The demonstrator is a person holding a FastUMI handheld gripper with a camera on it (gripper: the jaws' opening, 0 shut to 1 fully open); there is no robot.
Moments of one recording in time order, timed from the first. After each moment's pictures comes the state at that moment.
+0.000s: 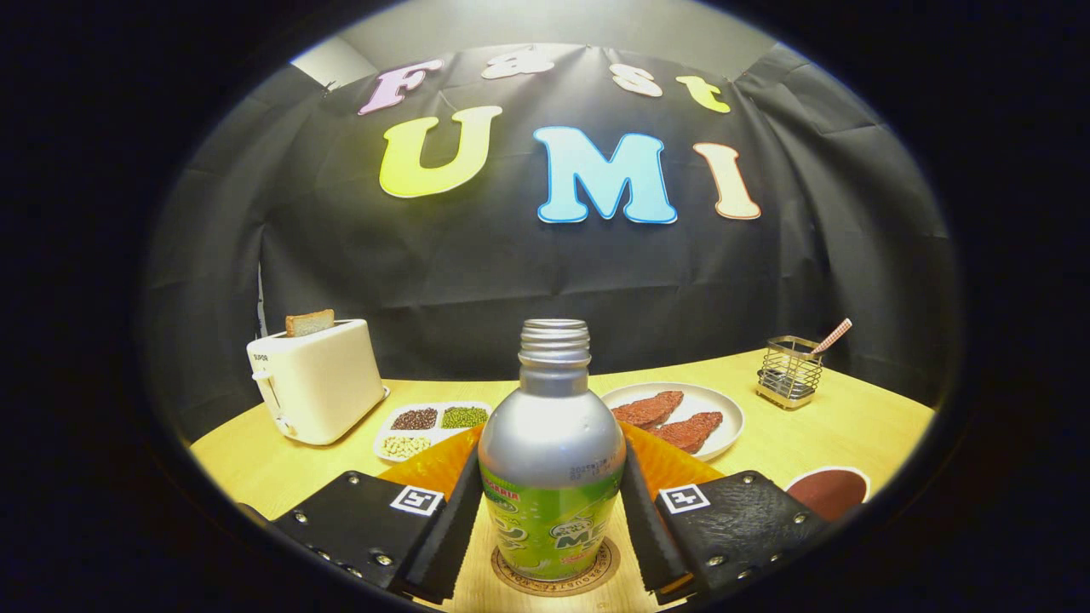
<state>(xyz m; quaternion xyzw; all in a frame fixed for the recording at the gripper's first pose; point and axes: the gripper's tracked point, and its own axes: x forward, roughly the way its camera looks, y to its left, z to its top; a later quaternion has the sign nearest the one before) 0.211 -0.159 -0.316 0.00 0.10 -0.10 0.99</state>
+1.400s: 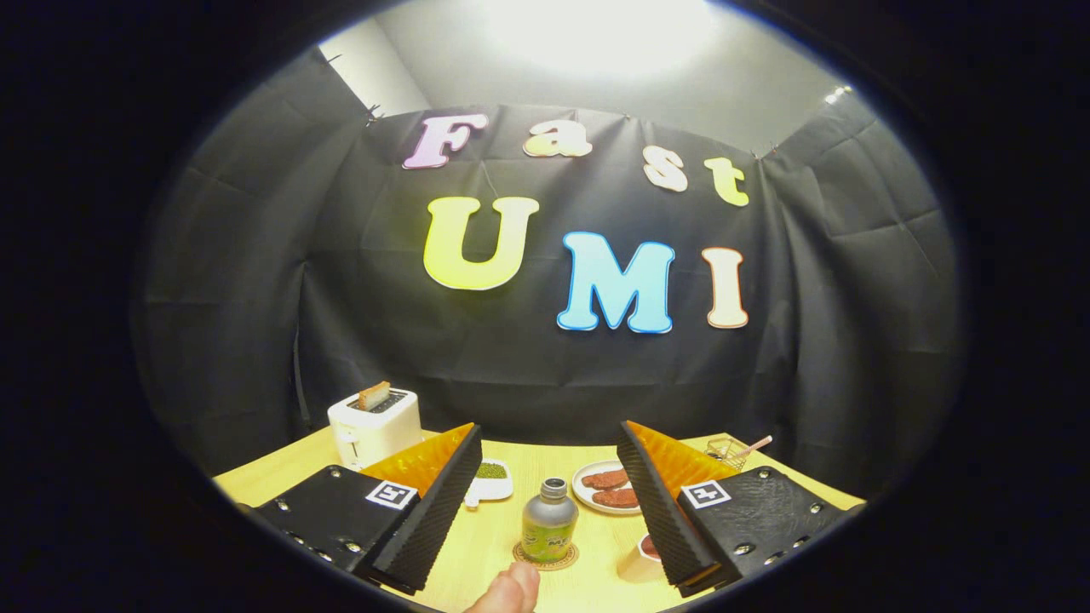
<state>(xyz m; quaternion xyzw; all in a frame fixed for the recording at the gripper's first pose) 0.089 -0.091 -0.102 -0.08 0.04 -0.09 0.99</state>
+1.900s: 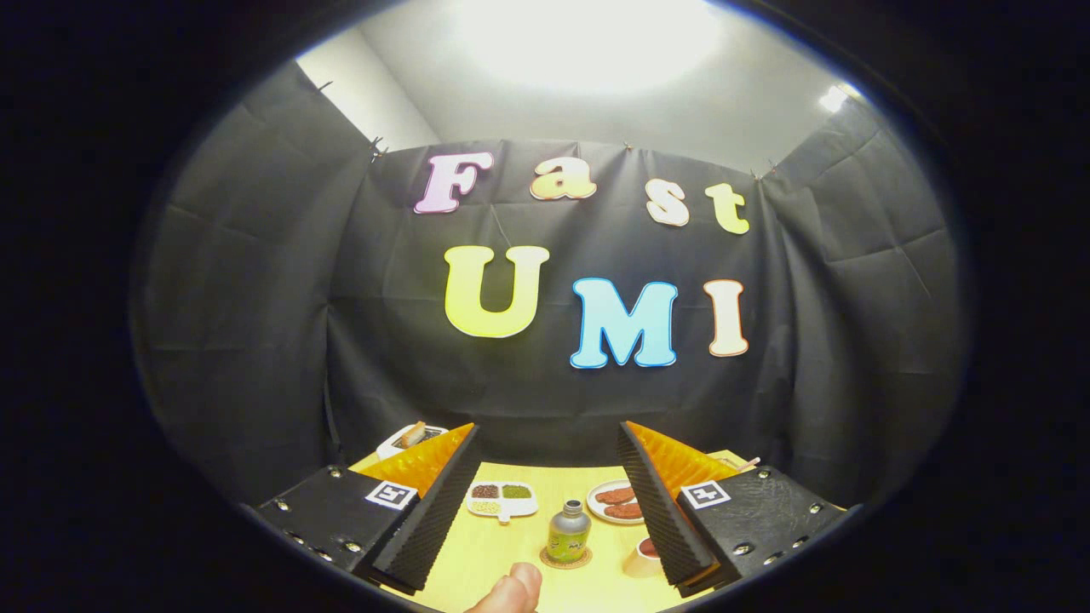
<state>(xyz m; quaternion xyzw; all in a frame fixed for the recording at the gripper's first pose) 0.032 -0.062 -0.023 -0.05 0.00 -0.07 1.00</state>
